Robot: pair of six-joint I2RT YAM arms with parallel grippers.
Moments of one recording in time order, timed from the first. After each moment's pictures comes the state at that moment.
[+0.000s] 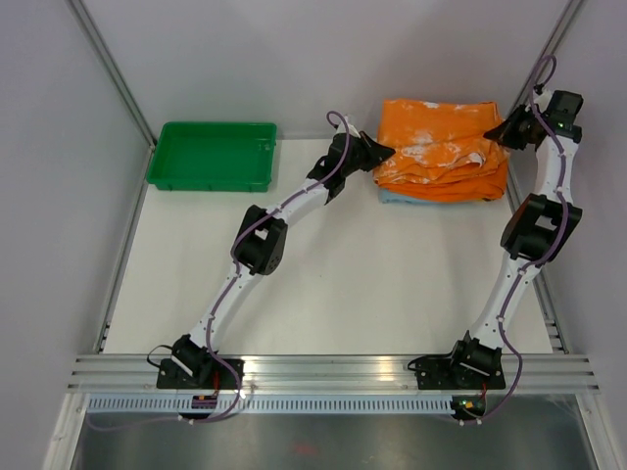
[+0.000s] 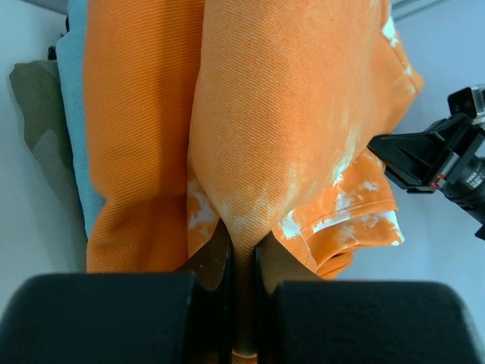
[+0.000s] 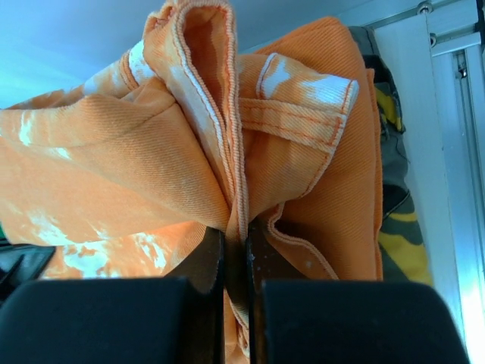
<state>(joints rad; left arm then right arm) -0.62 2.74 2.40 0.25 0.16 -1.02 -0.43 2.42 2.41 -0.68 -0.58 0.20</state>
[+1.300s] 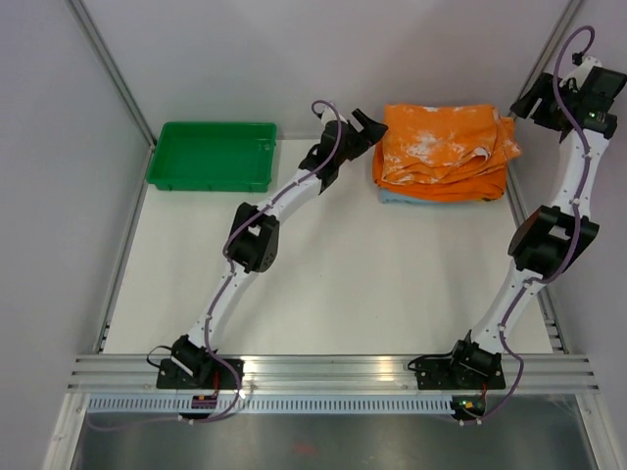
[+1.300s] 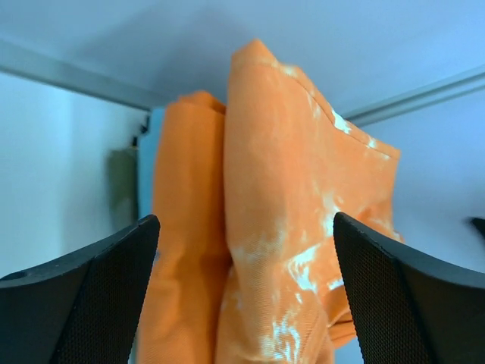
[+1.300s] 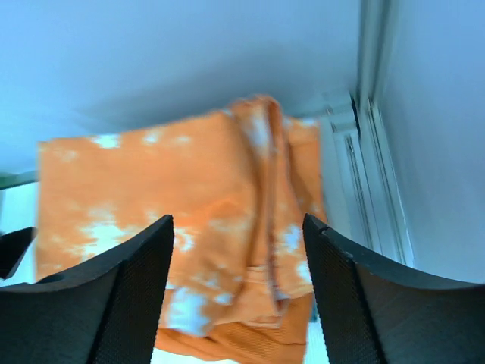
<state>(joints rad) -0.60 2.70 2.46 0.13 -0.03 -1.01 -0.47 2.23 2.40 -0.66 -0.46 0.13</state>
